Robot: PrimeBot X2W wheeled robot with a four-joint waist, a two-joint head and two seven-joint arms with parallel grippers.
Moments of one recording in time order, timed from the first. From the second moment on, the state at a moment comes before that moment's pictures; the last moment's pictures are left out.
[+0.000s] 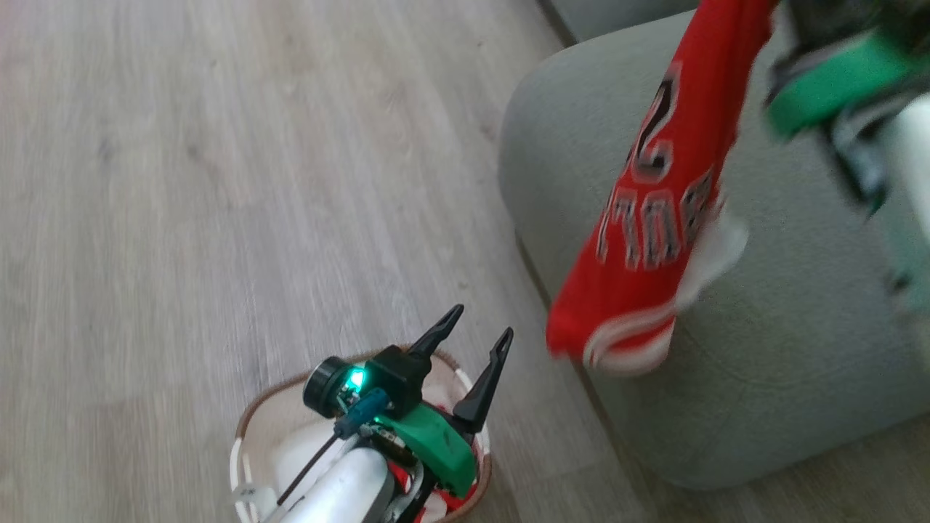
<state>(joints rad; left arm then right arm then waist) -0.28 0.05 -0.69 0.39 -0.32 -0.01 -0.25 -0.88 -0.37 0.35 0.49 0.25 0.12 -0.22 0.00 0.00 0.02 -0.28</state>
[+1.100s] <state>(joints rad) -0.50 0.16 -0.62 0.20 -0.18 -0.01 -0.25 -1.39 -0.46 -0.13 1.00 0.01 0.12 -0.24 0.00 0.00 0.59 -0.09</state>
